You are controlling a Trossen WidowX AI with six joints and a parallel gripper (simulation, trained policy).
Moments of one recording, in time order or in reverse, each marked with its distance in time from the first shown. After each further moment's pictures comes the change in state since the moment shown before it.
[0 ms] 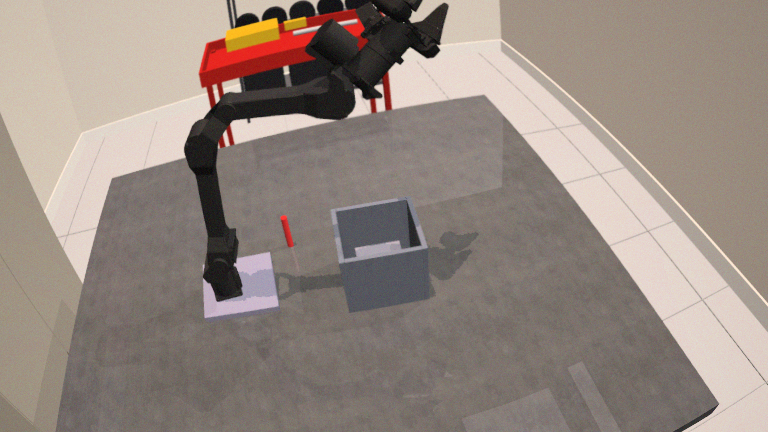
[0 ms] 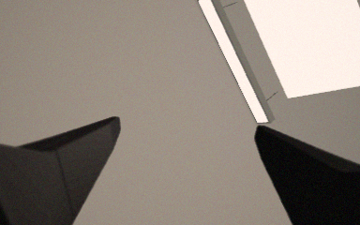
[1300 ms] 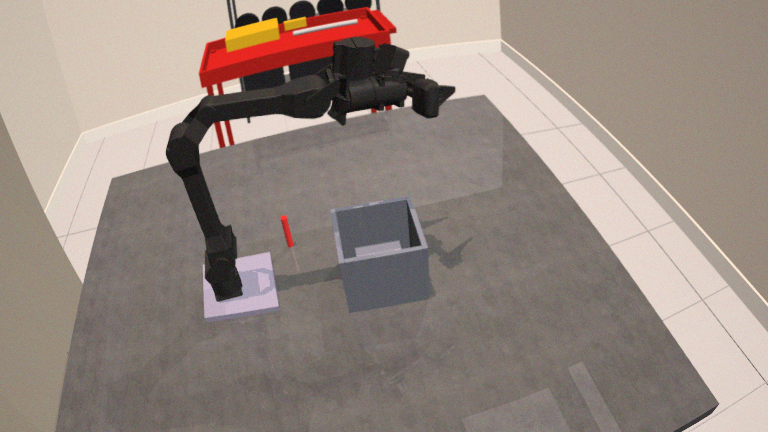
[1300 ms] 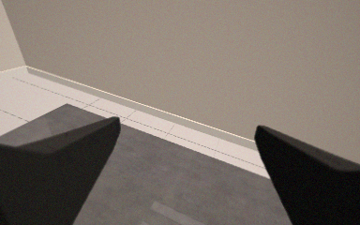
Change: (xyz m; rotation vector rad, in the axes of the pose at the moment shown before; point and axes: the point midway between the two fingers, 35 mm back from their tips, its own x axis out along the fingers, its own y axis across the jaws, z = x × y) arm -0.098 0.165 -0.011 1.025 0.673 0.569
